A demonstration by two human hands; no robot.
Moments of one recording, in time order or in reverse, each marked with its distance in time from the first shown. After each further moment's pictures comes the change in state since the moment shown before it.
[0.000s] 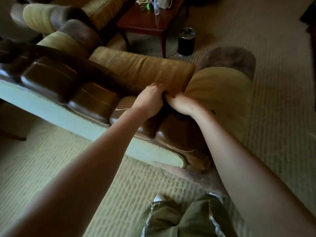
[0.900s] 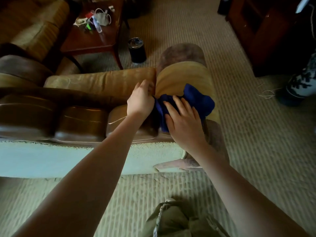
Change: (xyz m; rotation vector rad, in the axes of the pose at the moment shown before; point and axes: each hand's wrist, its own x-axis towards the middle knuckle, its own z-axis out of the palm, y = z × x) left_hand -0.004 -0.002 -0.001 -0.237 0.047 0.061; right_hand -0.072 0.031 0.101 -0.385 0.850 -0.100
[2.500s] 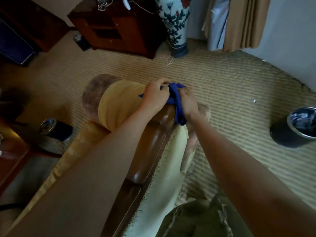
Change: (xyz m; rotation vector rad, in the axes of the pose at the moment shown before) left_hand 0.002 0.053 0.037 -0.183 -0.836 0.804; right_hand -0.013 0.005 0.044 0.899 0.831 1.202
